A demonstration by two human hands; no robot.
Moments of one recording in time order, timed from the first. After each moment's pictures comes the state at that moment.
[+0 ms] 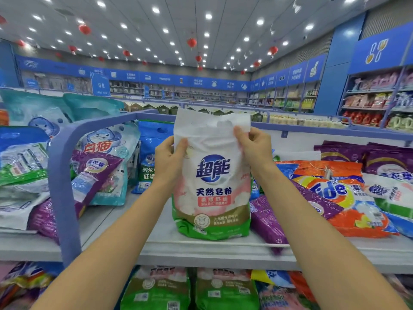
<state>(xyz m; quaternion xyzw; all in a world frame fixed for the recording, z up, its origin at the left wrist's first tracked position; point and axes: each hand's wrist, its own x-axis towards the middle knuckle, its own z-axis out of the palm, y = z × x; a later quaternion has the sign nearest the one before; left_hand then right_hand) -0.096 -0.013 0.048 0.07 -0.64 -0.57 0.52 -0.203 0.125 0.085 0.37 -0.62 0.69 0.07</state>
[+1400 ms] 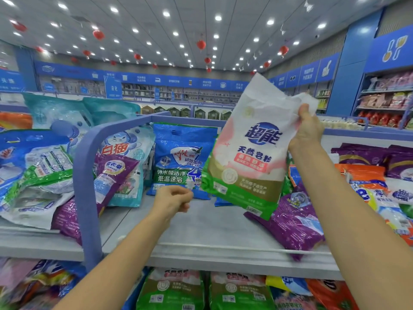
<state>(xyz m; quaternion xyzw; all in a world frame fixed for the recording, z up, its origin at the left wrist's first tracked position) -0.065 -0.043 -0.019 0.21 -0.65 -0.67 0.29 -0.238 0.142 0.140 0.12 -0.37 0.92 0.03</state>
